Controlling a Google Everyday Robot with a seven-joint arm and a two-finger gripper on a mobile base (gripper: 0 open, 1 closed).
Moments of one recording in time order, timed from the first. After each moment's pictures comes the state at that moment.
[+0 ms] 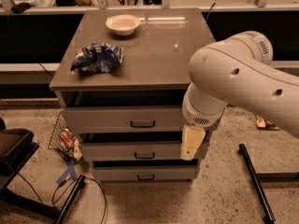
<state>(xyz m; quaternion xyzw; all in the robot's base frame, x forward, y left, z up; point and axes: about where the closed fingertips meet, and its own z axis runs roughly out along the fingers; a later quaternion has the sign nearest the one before) 0.482 -0.113 0.788 -0.63 0.76 -0.06 0.14</state>
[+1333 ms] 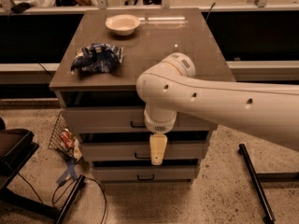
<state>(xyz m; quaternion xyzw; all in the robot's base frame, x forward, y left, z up) 0.509 -0.028 0.705 -0.69 0.71 -0.05 0.09</state>
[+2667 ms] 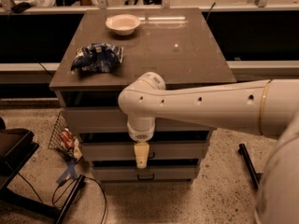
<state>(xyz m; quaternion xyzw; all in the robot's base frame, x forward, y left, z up) 0.528 0.027 0.620 -0.73 0.68 -0.01 0.06</state>
